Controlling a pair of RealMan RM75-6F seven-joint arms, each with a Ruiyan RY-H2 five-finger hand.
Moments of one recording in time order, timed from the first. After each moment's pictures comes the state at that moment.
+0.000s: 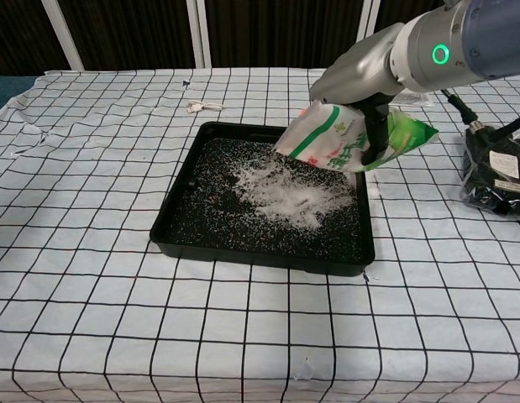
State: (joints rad) left arm 0.00 -1.14 -0.14 -1.54 1.49 1.70 0.01; right arm 1.47 -1.28 -0.10 -1.83 -0.32 0.90 -0.90
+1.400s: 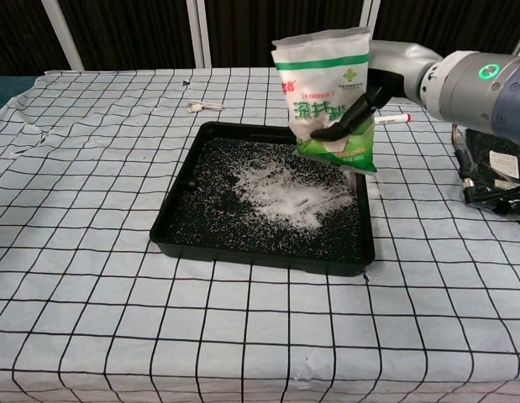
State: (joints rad) left arm -0.01 -1.15 -0.14 -1.55 1.49 1.69 0.02; right arm 0.93 -1.47 0.16 -1.60 -0.91 1.03 -0.03
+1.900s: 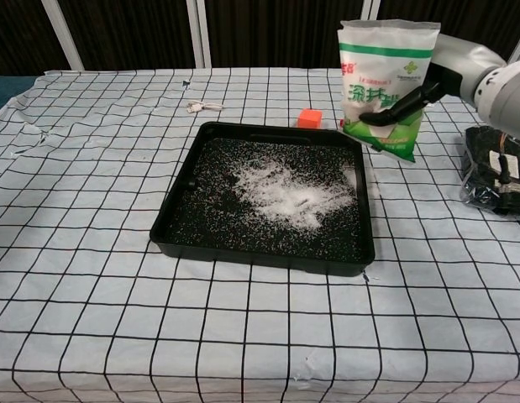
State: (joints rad) left arm -0.01 -1.15 -0.14 -1.55 1.48 1.70 0.03; right arm 0.78 -1.51 0.18 -1.48 -1.01 1.14 0.06
